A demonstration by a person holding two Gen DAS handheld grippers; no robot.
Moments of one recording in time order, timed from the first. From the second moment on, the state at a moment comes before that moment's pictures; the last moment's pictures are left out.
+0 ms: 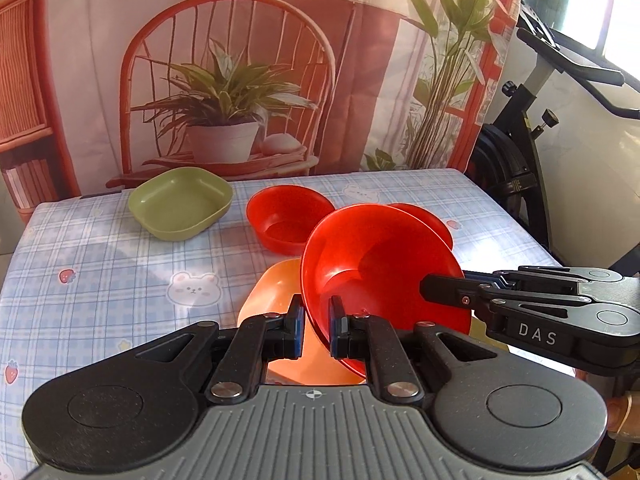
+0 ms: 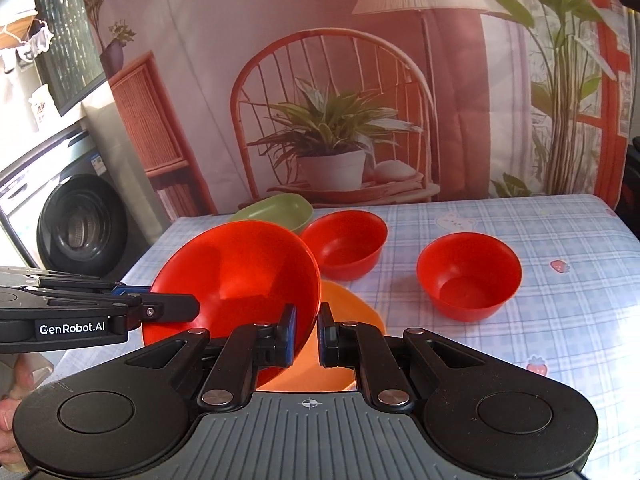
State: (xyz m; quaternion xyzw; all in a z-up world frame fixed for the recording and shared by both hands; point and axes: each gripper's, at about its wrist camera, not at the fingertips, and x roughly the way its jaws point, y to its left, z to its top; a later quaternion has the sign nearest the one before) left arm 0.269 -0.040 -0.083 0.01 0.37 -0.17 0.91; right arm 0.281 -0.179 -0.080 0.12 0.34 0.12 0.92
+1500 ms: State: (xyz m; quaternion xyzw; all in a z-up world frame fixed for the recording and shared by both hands) left arm 0.427 -0.198 -0.164 0.14 0.43 -0.22 0.86; right arm 0.394 -0.328 -0.164 0.17 0.36 0.00 0.92
